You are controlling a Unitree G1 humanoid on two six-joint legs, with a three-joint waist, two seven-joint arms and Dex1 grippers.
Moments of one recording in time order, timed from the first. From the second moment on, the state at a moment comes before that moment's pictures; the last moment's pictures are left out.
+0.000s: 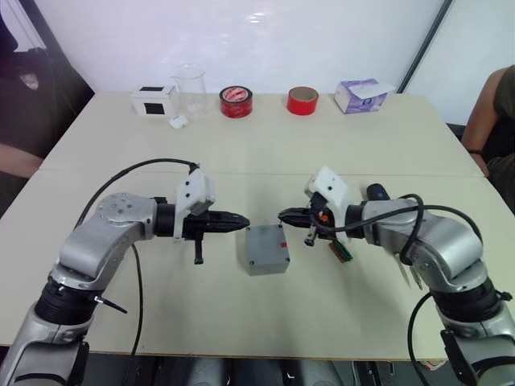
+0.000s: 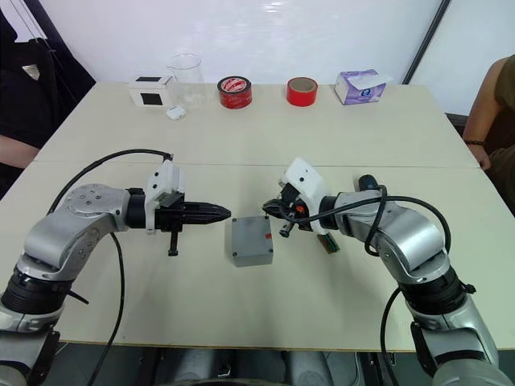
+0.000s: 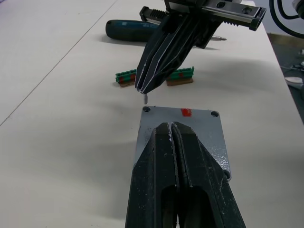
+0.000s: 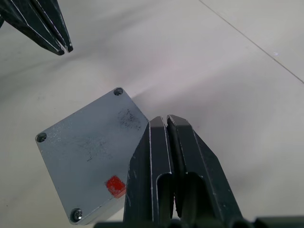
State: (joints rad) left arm -0.46 0.72 -0.10 -0.33 -0.51 0.61 -1.09; right arm -0.55 -0.66 0.18 -0.47 0.55 1.06 0.65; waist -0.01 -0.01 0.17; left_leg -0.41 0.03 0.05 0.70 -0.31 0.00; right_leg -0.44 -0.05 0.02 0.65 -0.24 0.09
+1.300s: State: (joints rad) left arm -0.46 0.72 -0.10 -0.33 -0.51 0.61 -1.08; right arm -0.49 -0.65 0.24 -0.43 0.45 0.97 0.69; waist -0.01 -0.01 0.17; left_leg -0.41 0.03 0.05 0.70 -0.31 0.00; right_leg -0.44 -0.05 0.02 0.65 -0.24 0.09
